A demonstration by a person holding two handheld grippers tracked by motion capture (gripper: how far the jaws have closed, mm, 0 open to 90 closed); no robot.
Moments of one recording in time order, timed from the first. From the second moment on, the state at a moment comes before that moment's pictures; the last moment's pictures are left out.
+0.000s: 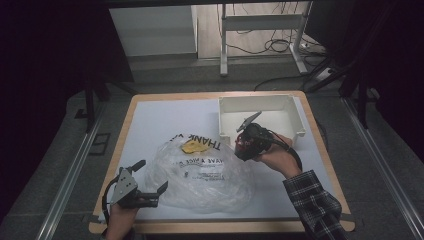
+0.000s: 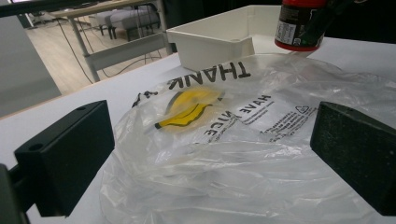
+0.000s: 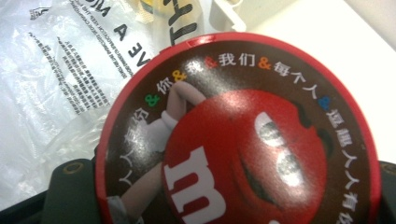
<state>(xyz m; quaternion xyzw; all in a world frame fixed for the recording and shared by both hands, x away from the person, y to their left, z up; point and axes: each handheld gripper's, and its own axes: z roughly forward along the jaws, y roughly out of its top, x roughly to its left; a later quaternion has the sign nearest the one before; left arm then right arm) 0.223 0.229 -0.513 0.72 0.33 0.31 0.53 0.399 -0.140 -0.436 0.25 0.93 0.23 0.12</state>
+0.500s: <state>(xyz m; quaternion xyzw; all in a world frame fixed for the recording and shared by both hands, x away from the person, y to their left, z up) 0.222 0.230 -0.512 0.72 0.33 0.31 0.53 0.416 -0.142 -0.433 0.25 0.93 0.23 0.13</state>
